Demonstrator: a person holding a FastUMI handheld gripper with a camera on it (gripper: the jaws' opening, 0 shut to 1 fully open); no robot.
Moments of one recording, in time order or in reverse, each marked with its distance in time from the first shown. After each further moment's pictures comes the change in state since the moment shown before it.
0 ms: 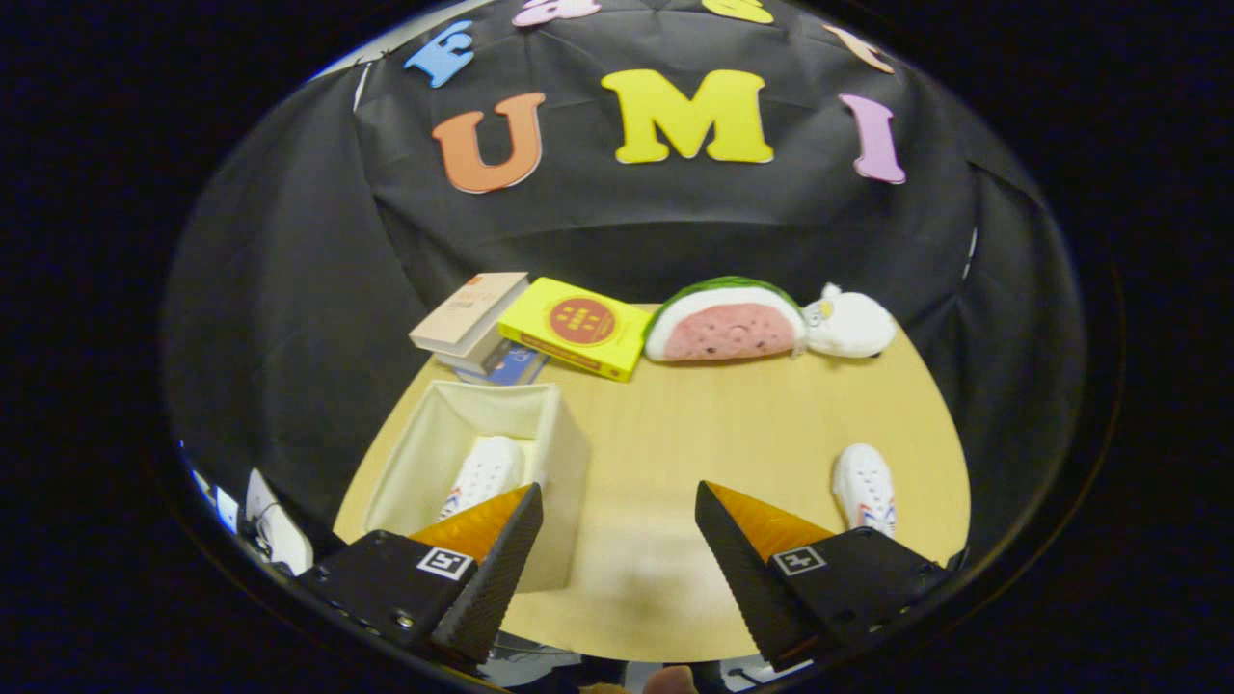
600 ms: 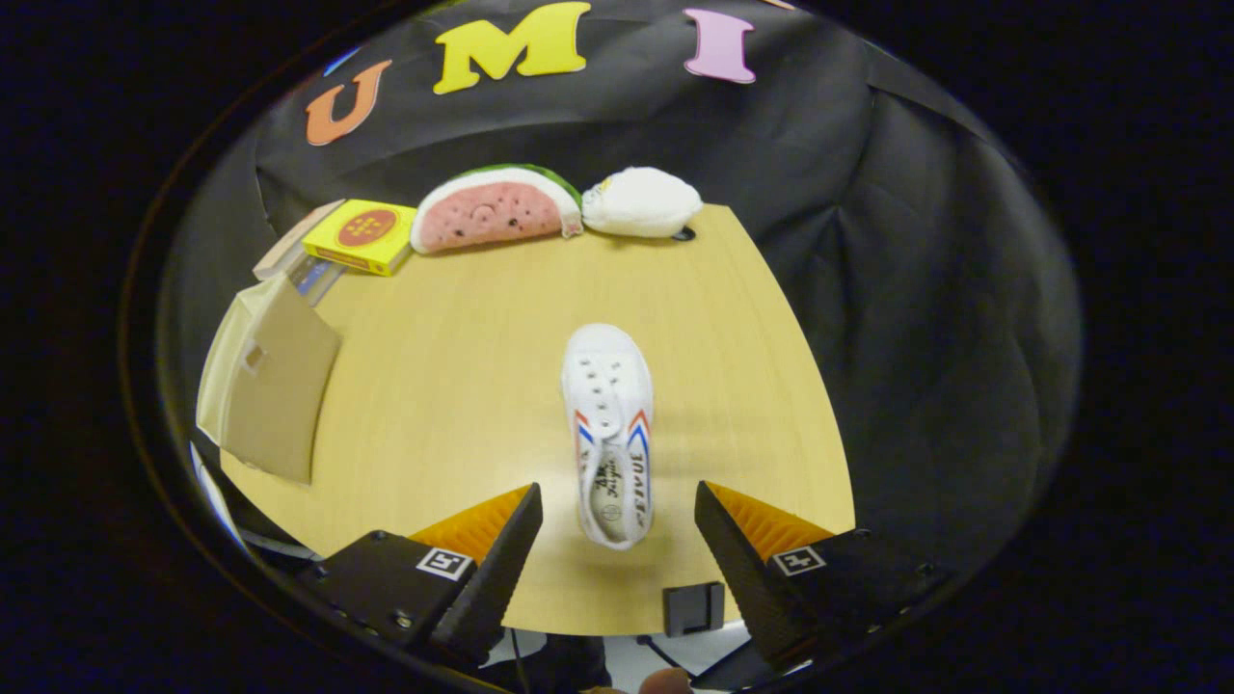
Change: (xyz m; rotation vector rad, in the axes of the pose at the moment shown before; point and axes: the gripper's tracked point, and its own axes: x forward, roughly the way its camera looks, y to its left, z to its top) arm 0.027 -0.300 -0.129 0.061 0.260 -0.235
